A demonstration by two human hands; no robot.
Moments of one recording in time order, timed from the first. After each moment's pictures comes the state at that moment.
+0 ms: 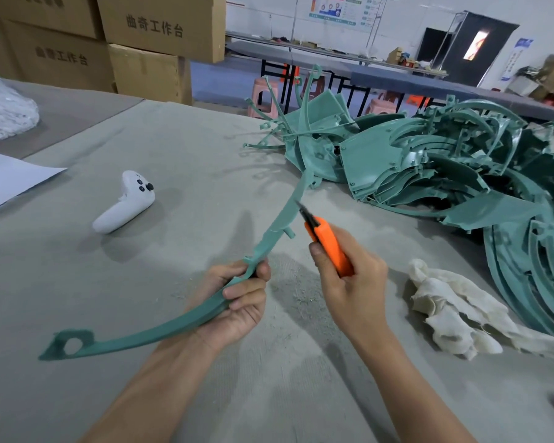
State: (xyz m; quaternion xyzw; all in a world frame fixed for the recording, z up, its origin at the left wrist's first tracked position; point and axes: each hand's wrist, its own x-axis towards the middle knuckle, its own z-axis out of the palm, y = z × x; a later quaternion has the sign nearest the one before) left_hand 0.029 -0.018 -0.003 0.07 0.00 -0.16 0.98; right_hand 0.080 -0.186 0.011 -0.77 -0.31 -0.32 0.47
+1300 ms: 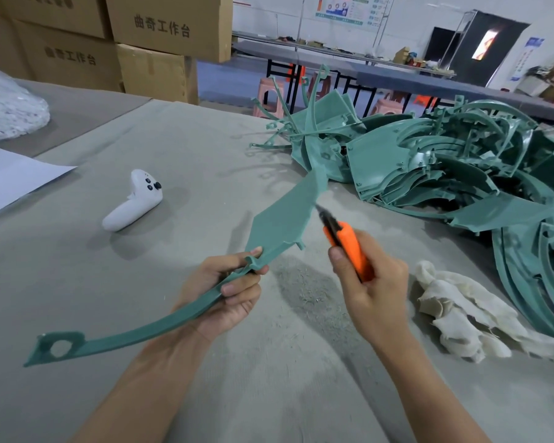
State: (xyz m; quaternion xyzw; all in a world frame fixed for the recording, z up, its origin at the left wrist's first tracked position) left_hand 0.026 -0.004 0.012 0.25 0.01 -0.12 0.96; right_hand 0.075 -0.201 0.020 -0.76 -0.33 -0.29 0.47
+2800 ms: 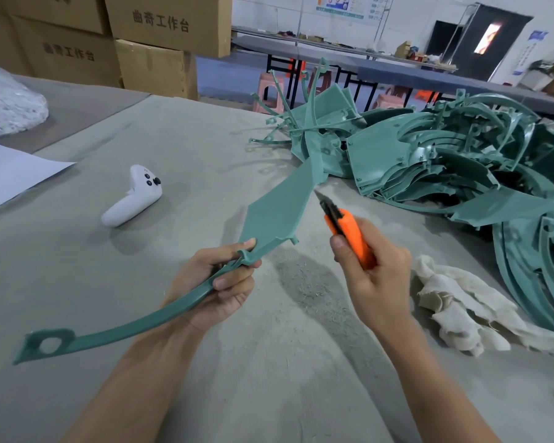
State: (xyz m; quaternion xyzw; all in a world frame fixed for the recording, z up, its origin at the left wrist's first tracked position) left_hand 0.025 0.003 0.014 0.31 -0.01 -0.11 0.95; right_hand 0.078 -0.203 0.025 -0.76 -0.34 -0.29 0.47
